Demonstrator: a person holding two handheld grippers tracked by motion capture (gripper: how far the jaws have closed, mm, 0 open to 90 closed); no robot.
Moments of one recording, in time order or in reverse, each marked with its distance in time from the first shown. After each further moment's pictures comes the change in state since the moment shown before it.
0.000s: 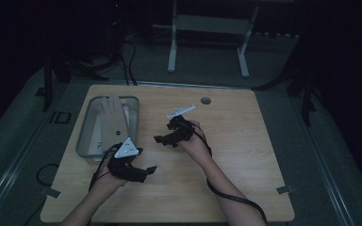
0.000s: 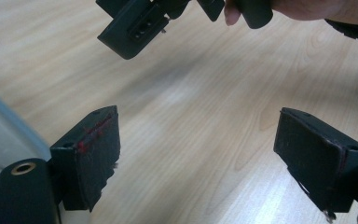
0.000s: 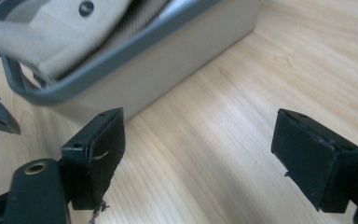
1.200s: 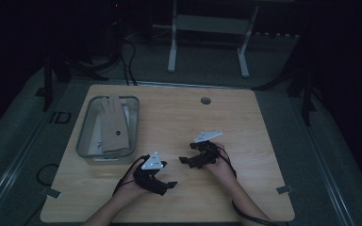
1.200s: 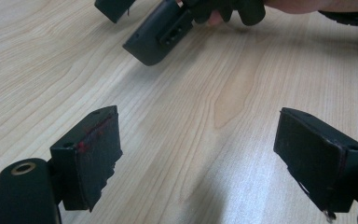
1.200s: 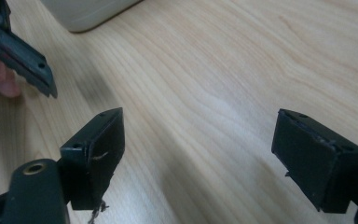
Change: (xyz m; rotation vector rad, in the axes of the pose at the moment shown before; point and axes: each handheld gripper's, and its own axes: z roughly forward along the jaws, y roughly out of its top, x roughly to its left) left arm -0.028 -0.017 0.068 0.017 -0.168 0.083; right arm -0.023 -0.104 -0.034 -0.022 -0.007 -0.013
